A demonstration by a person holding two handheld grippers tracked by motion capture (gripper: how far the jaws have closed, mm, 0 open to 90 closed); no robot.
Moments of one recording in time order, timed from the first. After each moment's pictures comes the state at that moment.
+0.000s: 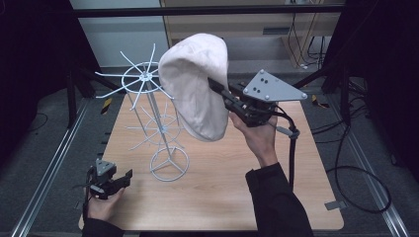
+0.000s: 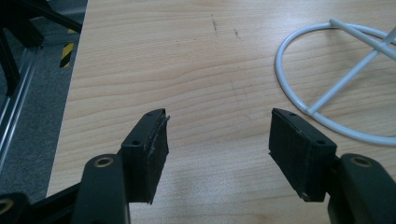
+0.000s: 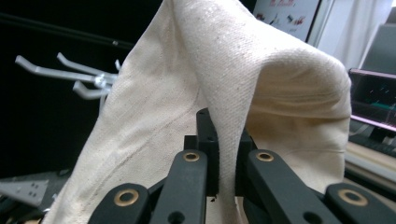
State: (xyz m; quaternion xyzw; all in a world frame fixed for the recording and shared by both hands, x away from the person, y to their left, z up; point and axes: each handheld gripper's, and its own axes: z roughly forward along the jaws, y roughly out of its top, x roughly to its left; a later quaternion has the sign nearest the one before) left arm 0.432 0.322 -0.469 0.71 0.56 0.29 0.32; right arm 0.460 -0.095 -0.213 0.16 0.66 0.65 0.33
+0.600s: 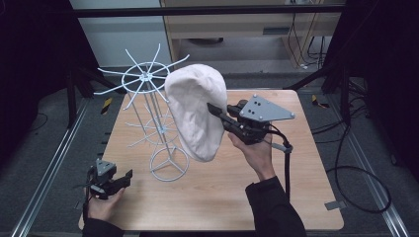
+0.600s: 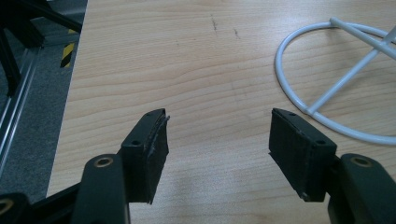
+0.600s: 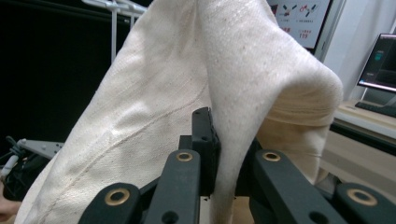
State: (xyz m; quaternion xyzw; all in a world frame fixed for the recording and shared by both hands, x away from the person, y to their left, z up) left arm 0.432 0.322 -0.470 0.71 0.56 0.28 0.32; right arm 0.462 -0.097 -0.268 0.18 0.69 0.65 0.28
